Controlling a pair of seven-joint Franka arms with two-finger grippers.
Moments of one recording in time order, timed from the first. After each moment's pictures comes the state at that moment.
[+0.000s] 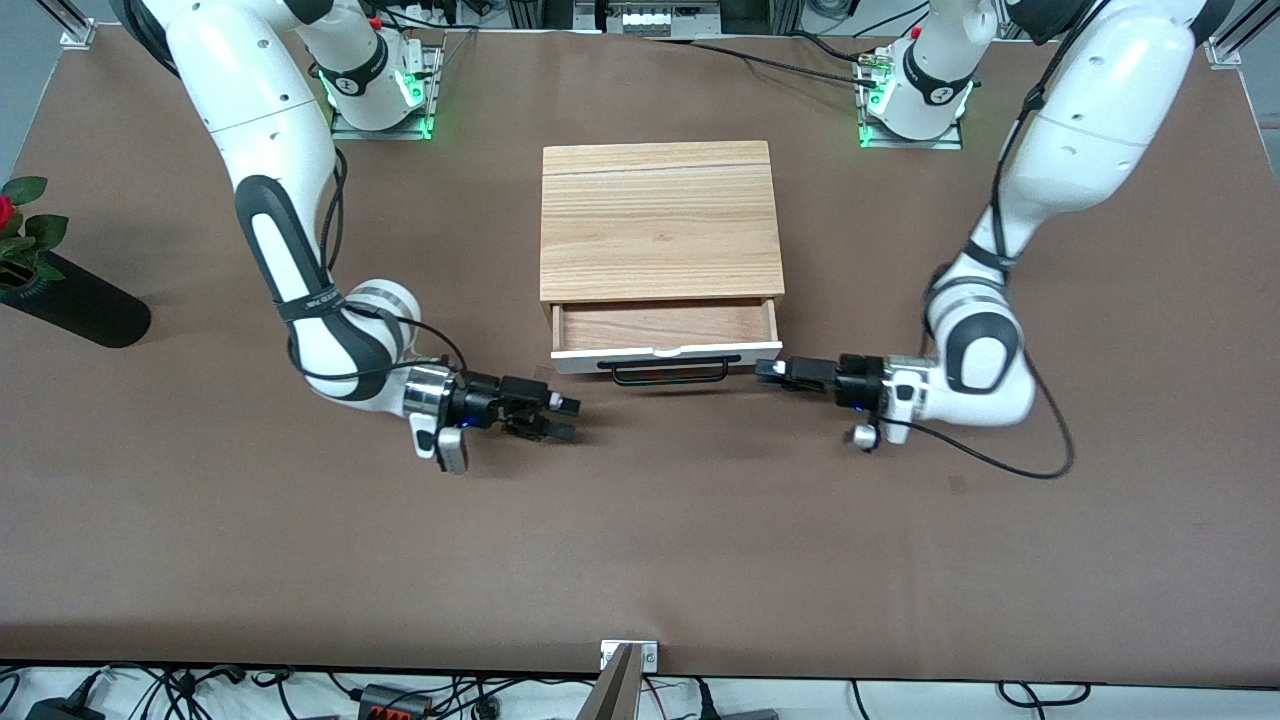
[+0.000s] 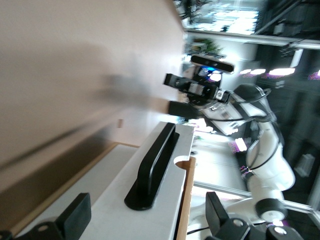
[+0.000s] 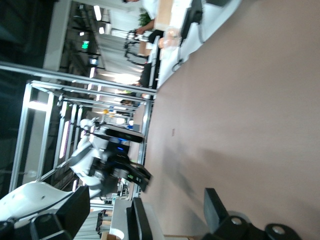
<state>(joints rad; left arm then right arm) 0.04 0.73 -0.20 -1.64 -1.26 1.79 0.61 0.26 0.79 0.06 -1.58 1.74 2.07 -0.96</state>
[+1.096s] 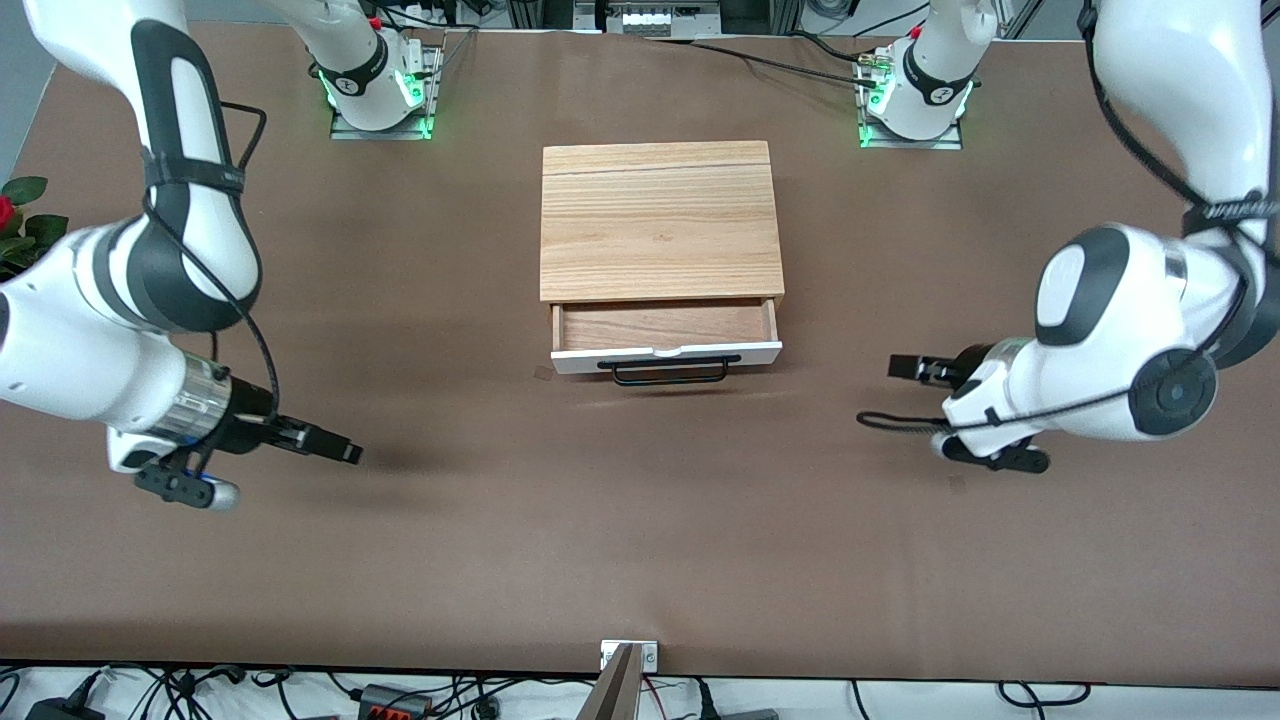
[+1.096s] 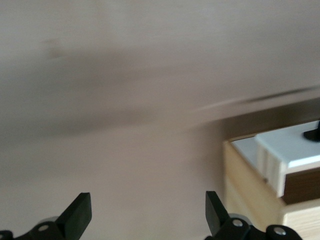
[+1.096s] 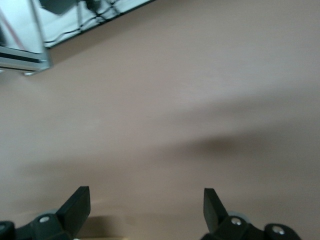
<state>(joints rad) -0.02 0.55 -0.22 -1.24 0.01 1.48 -0.11 0.25 0.52 -0.20 -1.36 0.38 1.95 0.20</state>
